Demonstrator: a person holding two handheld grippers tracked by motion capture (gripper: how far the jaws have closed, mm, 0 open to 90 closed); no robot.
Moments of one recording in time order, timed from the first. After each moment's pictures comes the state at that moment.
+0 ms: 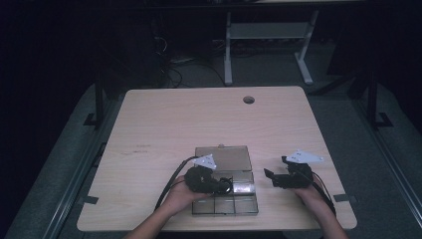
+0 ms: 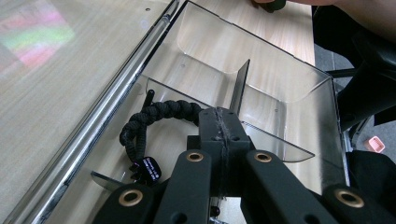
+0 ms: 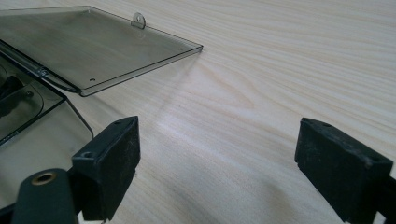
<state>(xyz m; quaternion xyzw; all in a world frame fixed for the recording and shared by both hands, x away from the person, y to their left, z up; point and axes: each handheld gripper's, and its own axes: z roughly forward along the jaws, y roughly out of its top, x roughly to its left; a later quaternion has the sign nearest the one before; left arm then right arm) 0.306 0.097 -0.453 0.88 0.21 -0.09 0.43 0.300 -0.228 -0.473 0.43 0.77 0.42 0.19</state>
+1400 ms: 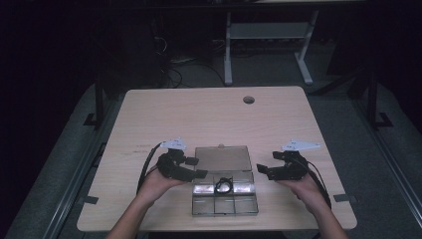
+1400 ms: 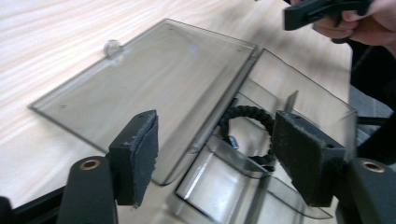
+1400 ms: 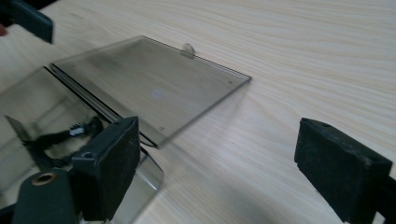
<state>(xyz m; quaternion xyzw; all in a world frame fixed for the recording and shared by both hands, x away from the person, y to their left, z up) 0.327 0.168 -0.413 0.84 0.31 -0.03 0.44 0.311 -0.210 -0.435 0.43 0.78 0.44 0.10</state>
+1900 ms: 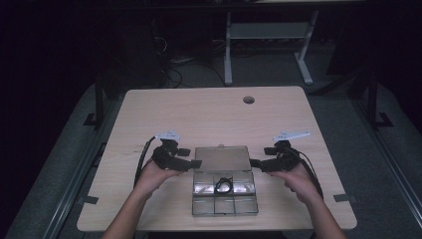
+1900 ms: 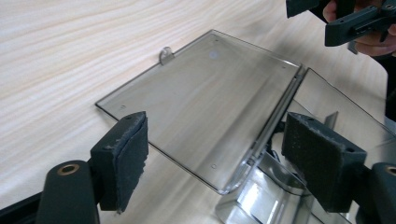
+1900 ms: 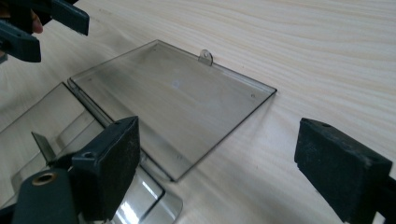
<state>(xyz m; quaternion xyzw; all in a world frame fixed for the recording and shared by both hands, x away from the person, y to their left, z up) 0.351 0.183 -0.416 0.82 0.36 -0.01 0.44 0.337 -0.193 -0.427 0.43 0.79 0.43 0.04</state>
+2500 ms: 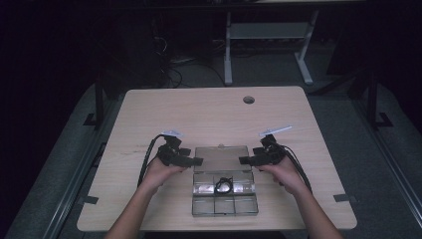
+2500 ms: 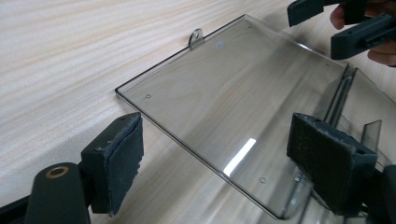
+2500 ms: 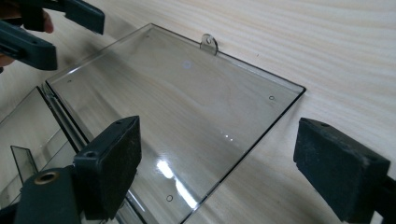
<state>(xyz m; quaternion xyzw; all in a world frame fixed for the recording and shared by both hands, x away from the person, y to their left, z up) 0.377 0.178 -0.446 0.82 0.39 -0.04 0.42 0.372 -0.167 -0.450 0.44 0.80 0.41 -0.02</state>
